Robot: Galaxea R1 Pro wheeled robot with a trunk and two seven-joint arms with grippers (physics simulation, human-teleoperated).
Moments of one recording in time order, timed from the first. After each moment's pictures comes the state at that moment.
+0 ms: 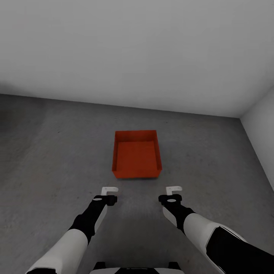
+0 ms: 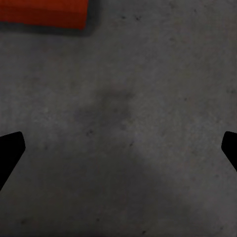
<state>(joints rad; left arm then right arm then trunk) -0.70 -0.15 0.01 -0.59 -0.06 0.35 0.15 -0.92 0.12 0.85 -0.12 -0.74 0.03 -0.40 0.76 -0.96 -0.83</state>
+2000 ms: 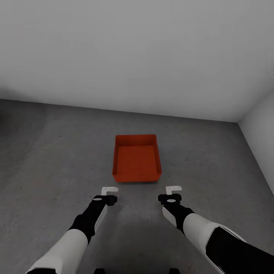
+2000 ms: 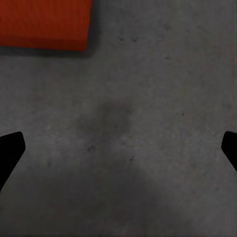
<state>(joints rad) -0.70 -0.15 0.01 -0.59 -0.06 0.35 0.16 -0.92 0.12 0.85 -0.12 -0.74 0.00 -0.40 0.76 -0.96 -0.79</state>
